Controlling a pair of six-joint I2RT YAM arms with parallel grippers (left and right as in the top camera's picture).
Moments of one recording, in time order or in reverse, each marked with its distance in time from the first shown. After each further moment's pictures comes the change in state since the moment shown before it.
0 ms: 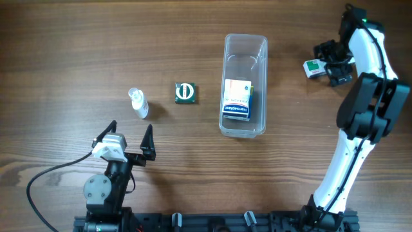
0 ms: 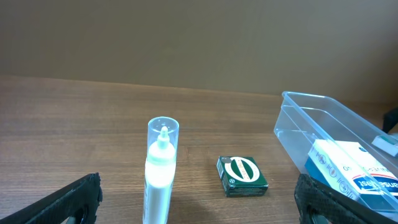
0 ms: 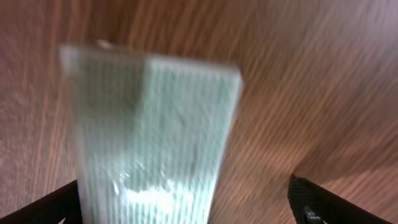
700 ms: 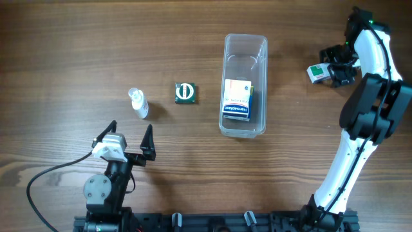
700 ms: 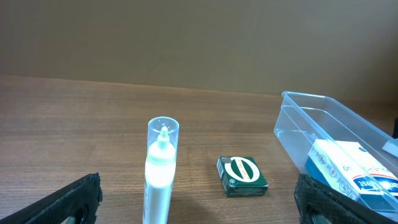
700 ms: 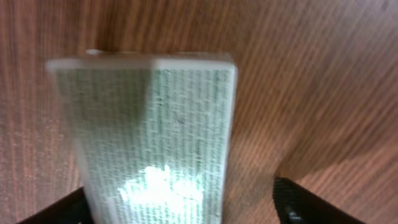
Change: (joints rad) left arm 0.000 0.000 0.000 0.000 0.000 0.000; right arm -0.019 0.000 0.000 -0.040 -0.008 0.077
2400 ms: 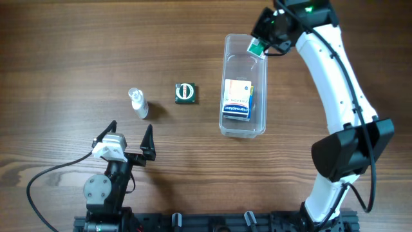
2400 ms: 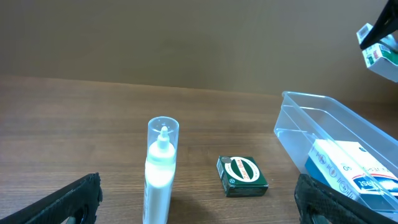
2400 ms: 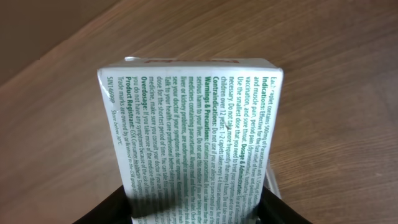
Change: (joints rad) left arm 0.000 0.000 0.000 0.000 0.000 0.000; right arm 0.539 -0.432 0.004 0.025 0.046 -0.326
